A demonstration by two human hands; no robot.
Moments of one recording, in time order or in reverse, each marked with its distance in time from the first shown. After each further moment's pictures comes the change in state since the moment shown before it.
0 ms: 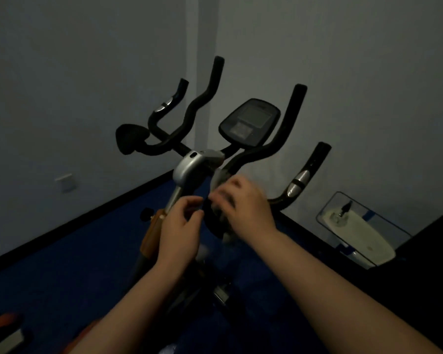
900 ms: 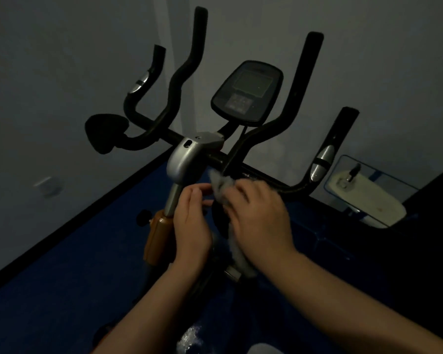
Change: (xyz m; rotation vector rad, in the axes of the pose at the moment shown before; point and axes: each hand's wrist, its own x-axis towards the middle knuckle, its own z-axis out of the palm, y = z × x) left_hand 0.048 -0.022 0.021 -0.198 -0.045 0.004; right_hand -0.012 0.001 0.033 -0.359 0.016 0.014
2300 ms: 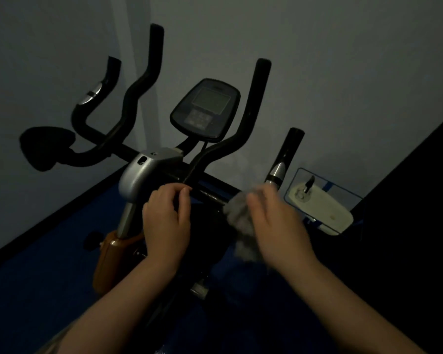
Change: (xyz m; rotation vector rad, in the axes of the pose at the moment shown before) left_hand 0.032 -0.012 0.035 0.459 -0.001 0.421; right_hand -0.002 0.052 -0.065 0.321 -0.086 0.458
